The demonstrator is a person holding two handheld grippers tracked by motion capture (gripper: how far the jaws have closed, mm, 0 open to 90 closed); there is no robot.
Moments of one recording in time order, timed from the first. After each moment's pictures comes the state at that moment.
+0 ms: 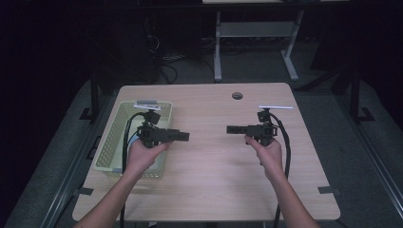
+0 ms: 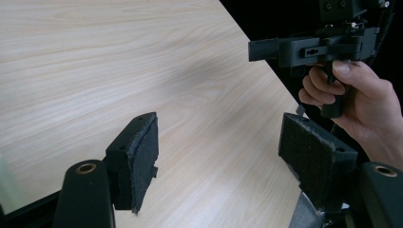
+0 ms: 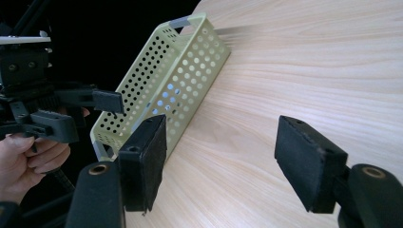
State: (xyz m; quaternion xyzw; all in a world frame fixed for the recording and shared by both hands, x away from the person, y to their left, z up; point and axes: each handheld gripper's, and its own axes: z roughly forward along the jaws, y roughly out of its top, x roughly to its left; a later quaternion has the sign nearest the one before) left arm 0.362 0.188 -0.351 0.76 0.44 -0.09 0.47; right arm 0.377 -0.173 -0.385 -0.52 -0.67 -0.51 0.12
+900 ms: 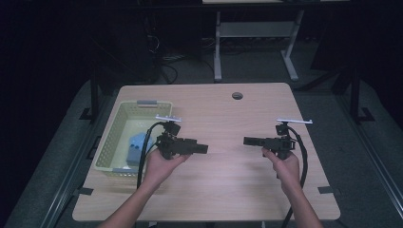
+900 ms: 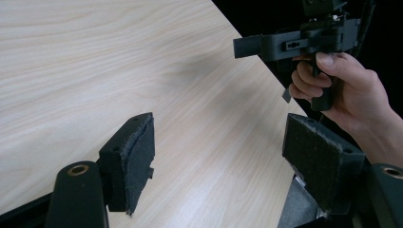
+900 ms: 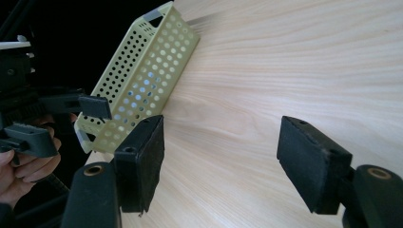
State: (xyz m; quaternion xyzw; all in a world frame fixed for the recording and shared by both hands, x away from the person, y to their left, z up) left arm 0.341 0.139 -0.372 0.78 0.40 -0.11 0.47; right arm 0.347 -0.221 -0.411 -0.55 -0.65 -0.51 0.11
